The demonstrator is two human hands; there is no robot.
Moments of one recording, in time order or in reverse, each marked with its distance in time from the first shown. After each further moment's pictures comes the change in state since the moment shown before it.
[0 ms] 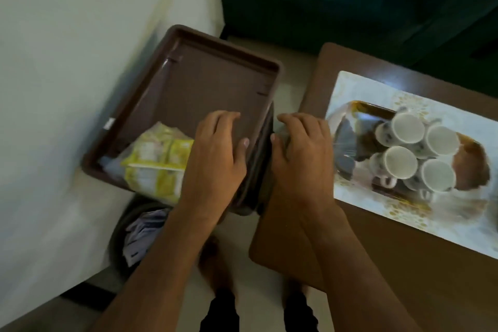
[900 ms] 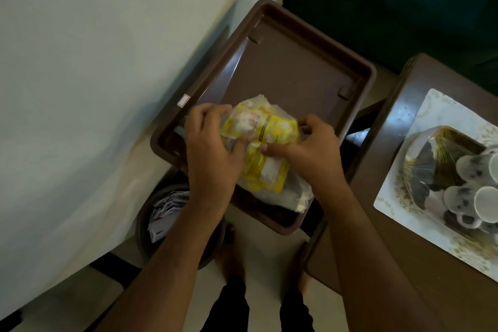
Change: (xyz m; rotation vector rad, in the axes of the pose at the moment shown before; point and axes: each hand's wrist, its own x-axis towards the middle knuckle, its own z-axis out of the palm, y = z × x) left_hand -0.002 -0.144 -0.033 -0.239 0.313 -0.278; right_hand 0.033 -0.101 0.089 0.349 -0.431 0.418
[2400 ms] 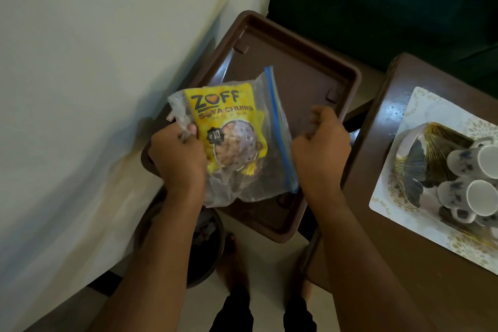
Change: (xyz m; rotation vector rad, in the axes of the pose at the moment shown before) left_hand 0.035 0.003 -0.012 -0.069 0.160 -0.486; right_hand 0.006 -0.002 -0.005 -0.081 0.392 -0.059
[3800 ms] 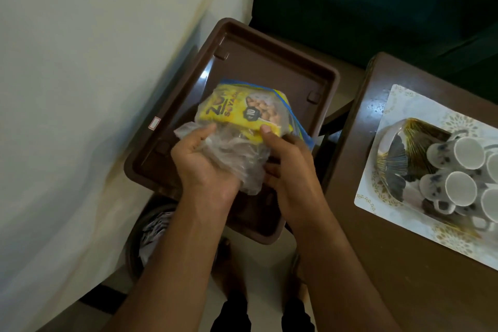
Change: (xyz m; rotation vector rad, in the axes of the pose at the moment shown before) left_hand -0.047 0.036 0.022 -1.287 -0.607 -0.628; right_hand -0.027 -0.001 -0.007 0.878 -0.376 0.605
